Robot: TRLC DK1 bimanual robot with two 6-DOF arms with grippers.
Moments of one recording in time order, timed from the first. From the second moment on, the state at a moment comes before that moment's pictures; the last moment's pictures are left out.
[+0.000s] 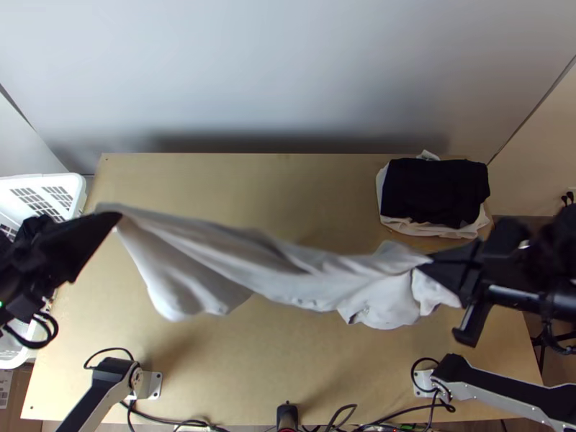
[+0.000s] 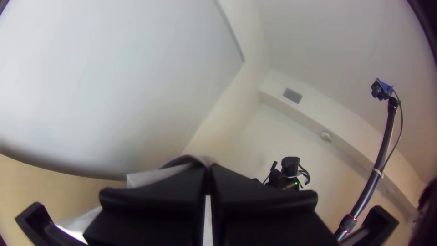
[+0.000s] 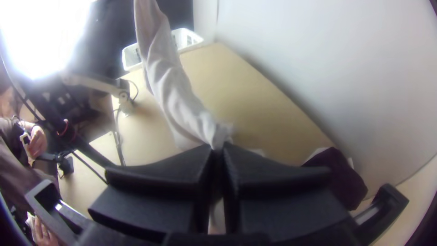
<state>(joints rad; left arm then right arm) -0.09 0.71 1.38 -0.37 0.77 -0.76 0.79 1.14 2.02 -1.51 -0.15 -0.16</state>
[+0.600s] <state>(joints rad) -0.10 0.71 1.33 -0.33 0.85 -0.77 0.91 1.30 2.13 -1.46 -0.15 -0.20</state>
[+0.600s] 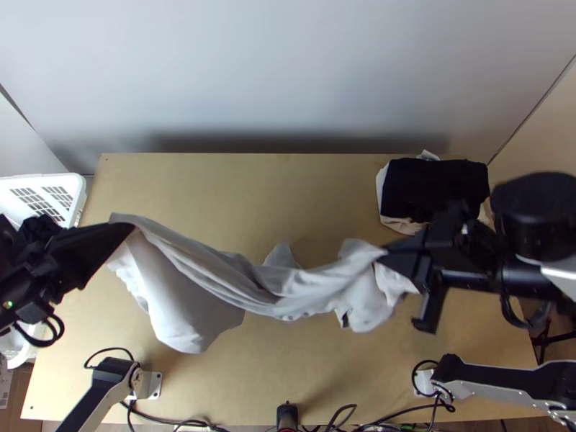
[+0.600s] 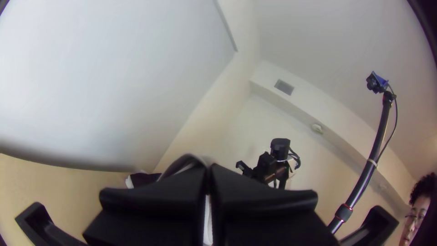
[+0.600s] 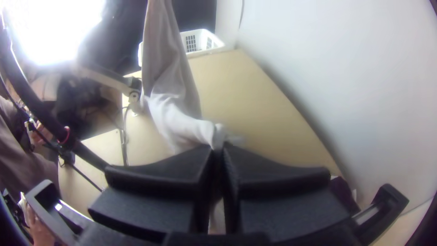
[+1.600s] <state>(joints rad) -0.02 0.83 1.61 -0.08 0.79 -0.93 0.62 1.24 2.37 -1.20 0.02 -0.21</state>
